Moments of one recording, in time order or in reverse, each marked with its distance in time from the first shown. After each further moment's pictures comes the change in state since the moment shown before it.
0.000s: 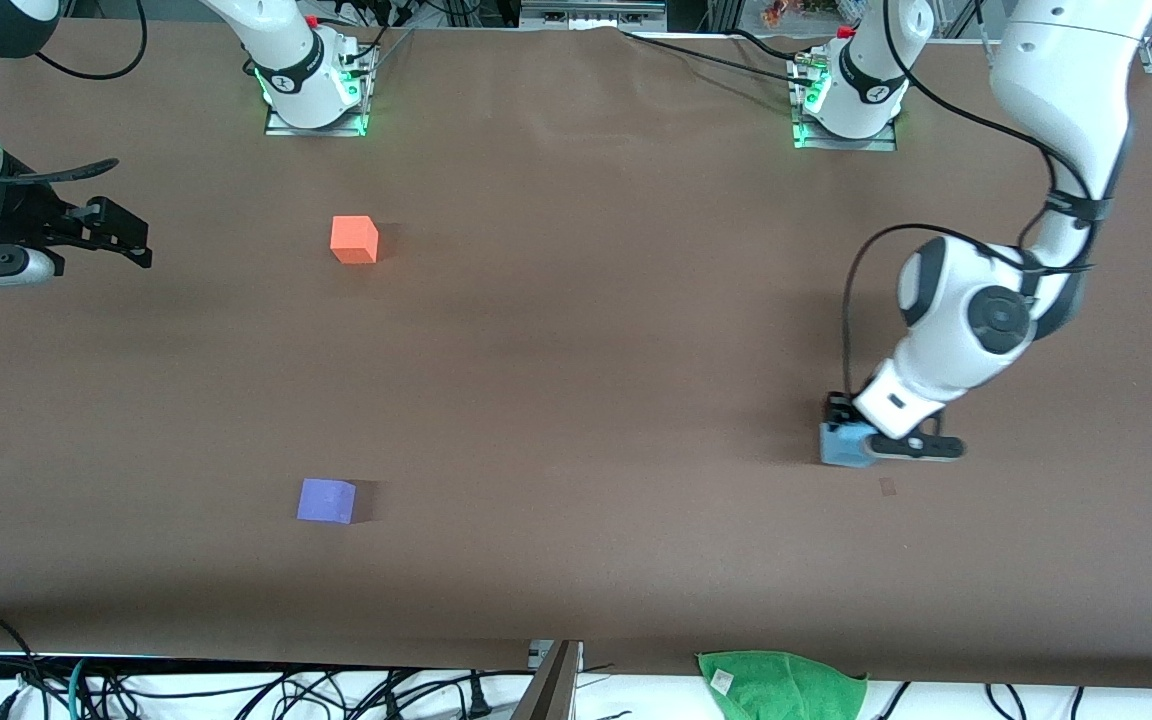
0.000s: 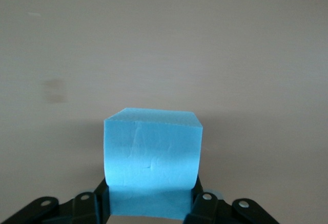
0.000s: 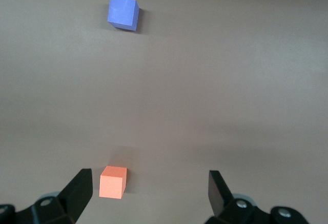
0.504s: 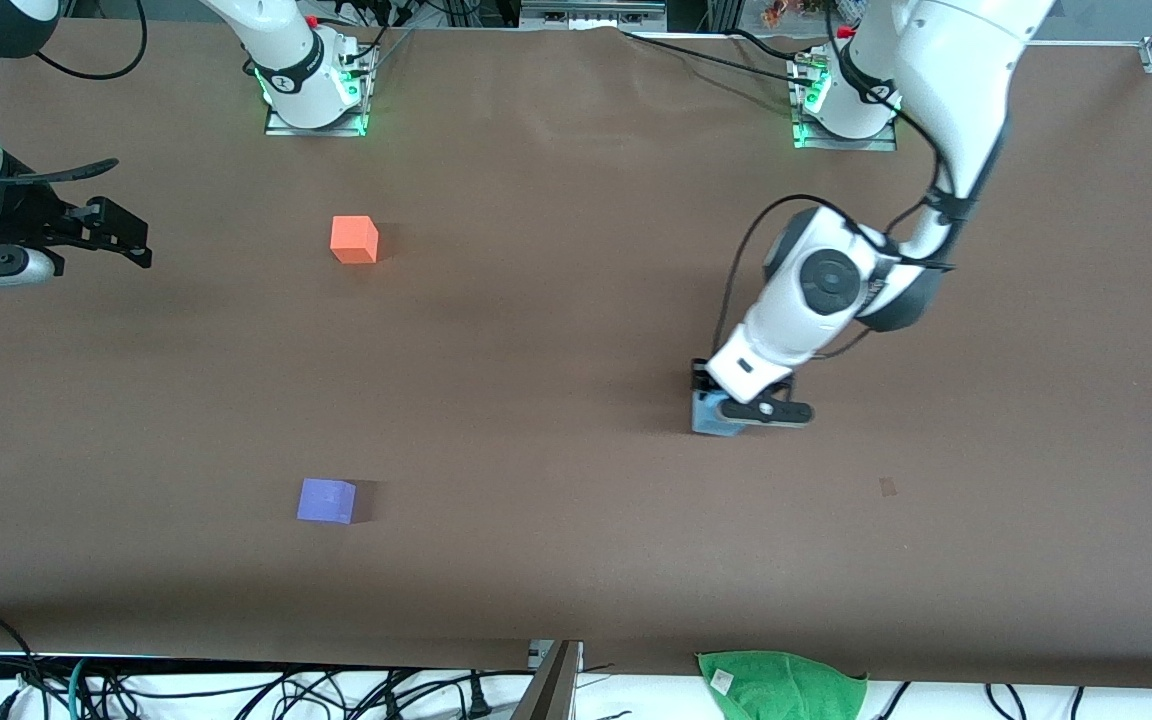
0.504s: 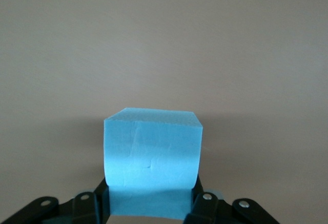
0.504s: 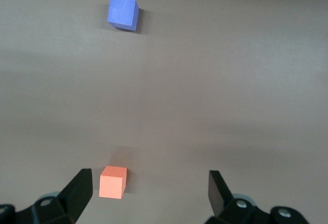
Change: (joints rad) left arm -0.243 0.068 -0.035 0.078 0.000 -0.003 -0.321; right arm 0.000 0.000 0.000 0.000 0.000 0.000 0.000
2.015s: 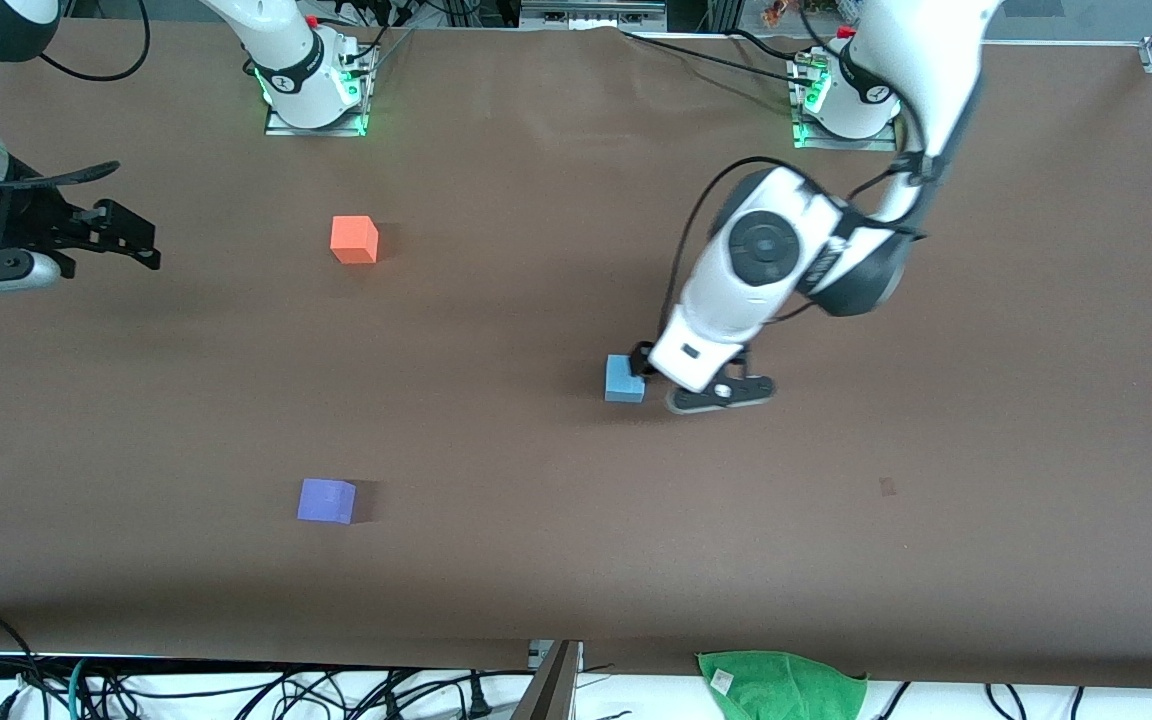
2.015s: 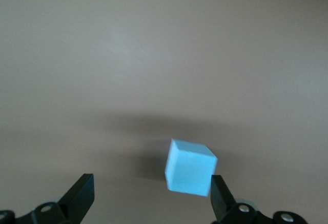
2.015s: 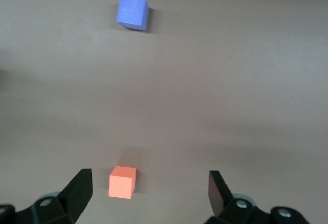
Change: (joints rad) left arm -0.049 -0.047 0.026 0.245 0.001 -0.323 -0.199; right arm 0.001 0.018 0.002 0.000 0.055 0.000 0.000
